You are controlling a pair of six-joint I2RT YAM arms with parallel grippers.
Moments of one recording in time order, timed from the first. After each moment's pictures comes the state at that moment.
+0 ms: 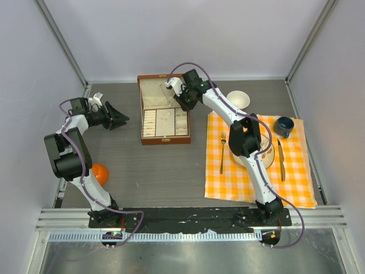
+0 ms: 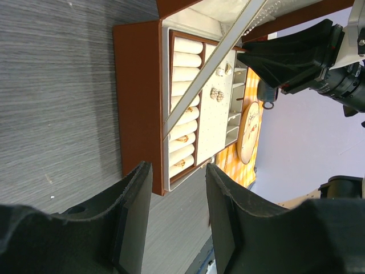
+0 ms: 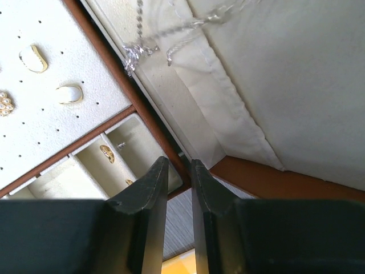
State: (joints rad) left arm 0.33 1.84 1.21 -0.32 1.03 -0.38; right arm 0.54 2.45 2.34 -0.79 -0.19 -0.47
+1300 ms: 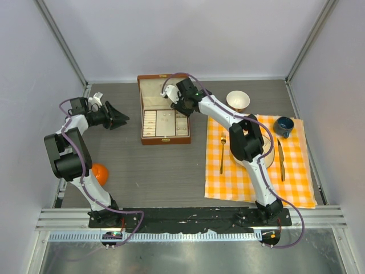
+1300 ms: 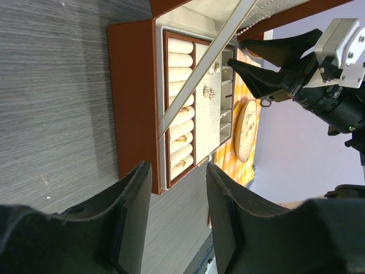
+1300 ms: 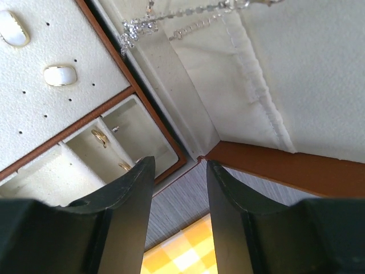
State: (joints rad) left arm 0.33 1.83 1.21 -0.32 1.04 -0.37; right arm 0.60 2.33 2.08 -0.61 0.04 -0.58
